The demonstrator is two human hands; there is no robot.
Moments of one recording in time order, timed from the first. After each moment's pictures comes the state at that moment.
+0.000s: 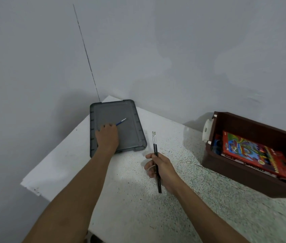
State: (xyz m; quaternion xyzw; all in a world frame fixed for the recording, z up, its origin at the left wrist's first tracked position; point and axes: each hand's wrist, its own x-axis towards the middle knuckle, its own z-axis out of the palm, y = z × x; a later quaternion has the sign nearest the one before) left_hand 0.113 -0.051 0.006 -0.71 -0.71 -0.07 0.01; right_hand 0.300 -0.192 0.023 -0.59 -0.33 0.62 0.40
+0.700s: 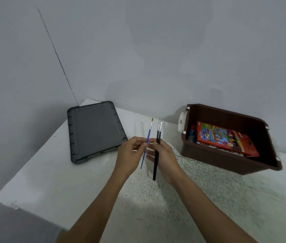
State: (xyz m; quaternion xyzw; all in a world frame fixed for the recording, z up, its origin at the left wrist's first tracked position) left_hand 0.210 -0.174 0.054 -0.64 -0.48 -0.39 -0.45; right_hand 0.334 -0.211 0.060 -0.57 -0.27 0.55 0.54
